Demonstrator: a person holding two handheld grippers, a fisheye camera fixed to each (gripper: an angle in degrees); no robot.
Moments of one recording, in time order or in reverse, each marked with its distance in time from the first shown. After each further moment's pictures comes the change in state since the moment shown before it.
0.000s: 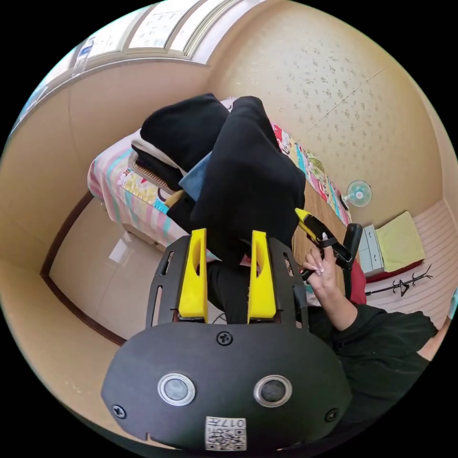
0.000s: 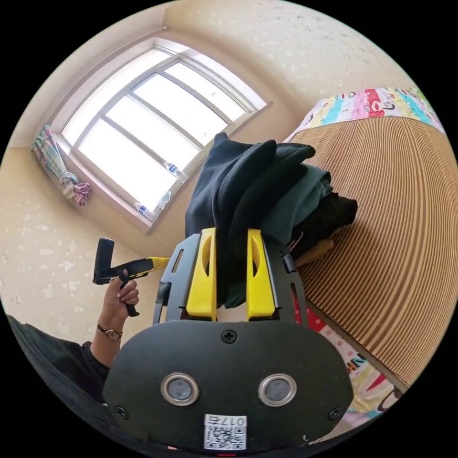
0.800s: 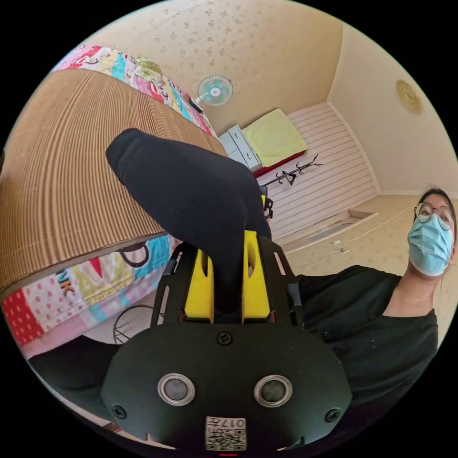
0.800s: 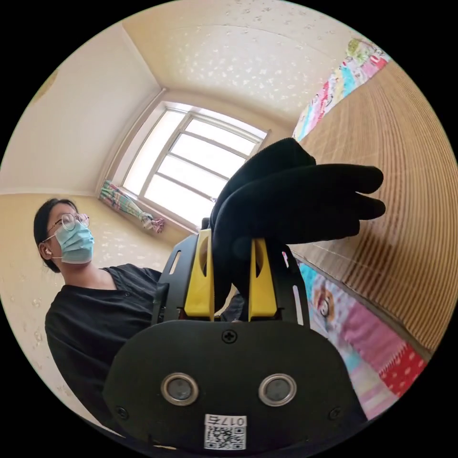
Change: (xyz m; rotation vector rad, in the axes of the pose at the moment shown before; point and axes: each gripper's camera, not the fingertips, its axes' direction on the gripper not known) left arm 0.205 -0.022 0.243 -0.469 0.796 0.493; right arm 0.139 0.145 -0.635 0.148 -0.389 0.150
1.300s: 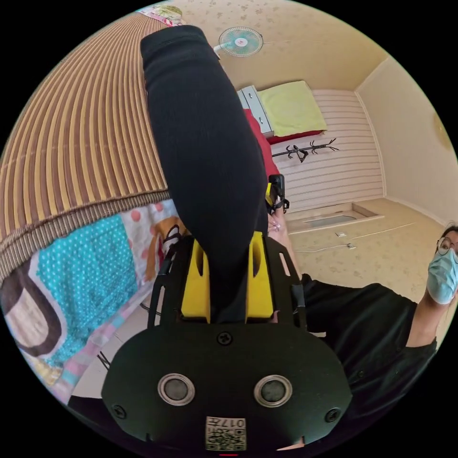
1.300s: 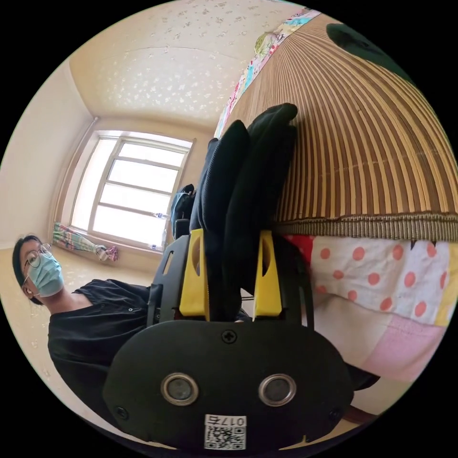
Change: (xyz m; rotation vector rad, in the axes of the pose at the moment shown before) left arm -0.163 0.029 0.180 -0.234 0.093 -0.113; right arm 0.071 0.039 -0.147 0.059 0.316 0.306
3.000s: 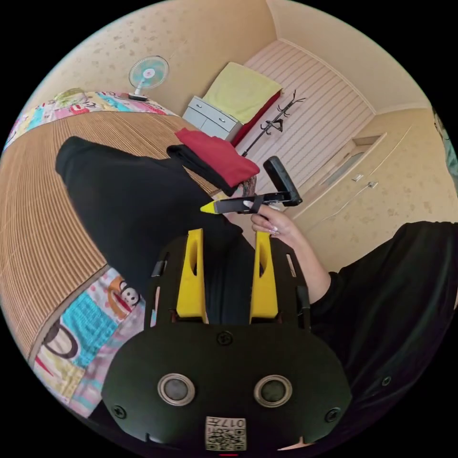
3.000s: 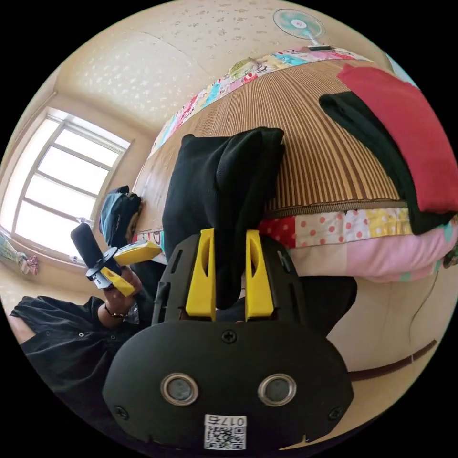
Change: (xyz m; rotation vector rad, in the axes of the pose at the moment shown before) left arm 0.017 0.120 0.043 -0.240 -0.550 0.336; right arm -0.143 0.073 0.174 -0.282 1.203 0.355
